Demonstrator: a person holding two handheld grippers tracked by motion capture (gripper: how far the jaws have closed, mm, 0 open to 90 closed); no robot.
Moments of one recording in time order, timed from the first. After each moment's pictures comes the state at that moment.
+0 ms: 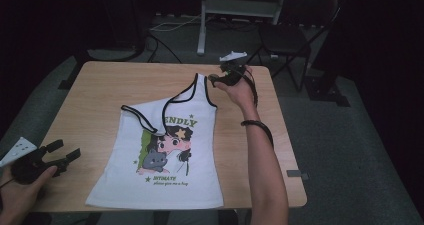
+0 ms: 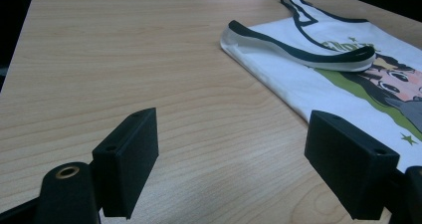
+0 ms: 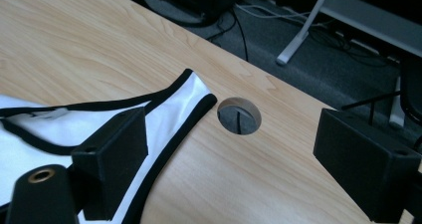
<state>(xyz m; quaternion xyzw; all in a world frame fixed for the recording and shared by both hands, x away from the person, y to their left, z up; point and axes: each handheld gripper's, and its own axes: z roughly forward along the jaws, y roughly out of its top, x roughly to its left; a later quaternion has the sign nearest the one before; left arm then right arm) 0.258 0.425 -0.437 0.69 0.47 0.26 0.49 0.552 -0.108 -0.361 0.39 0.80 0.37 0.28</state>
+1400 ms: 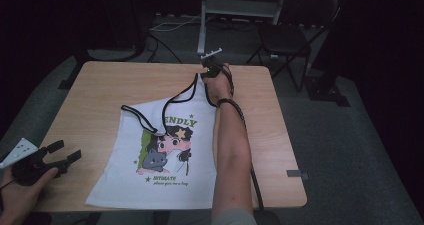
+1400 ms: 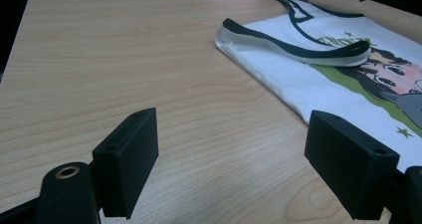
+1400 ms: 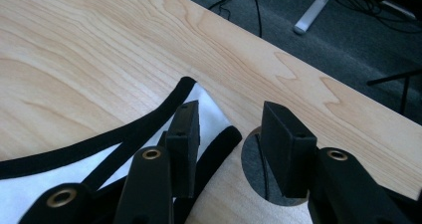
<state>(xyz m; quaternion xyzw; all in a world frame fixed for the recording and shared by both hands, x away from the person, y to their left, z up) 0.256 0.422 -0.437 0.70 0.46 0.27 0.48 0.635 -0.055 -0.416 0.41 0.82 0.32 0.23</state>
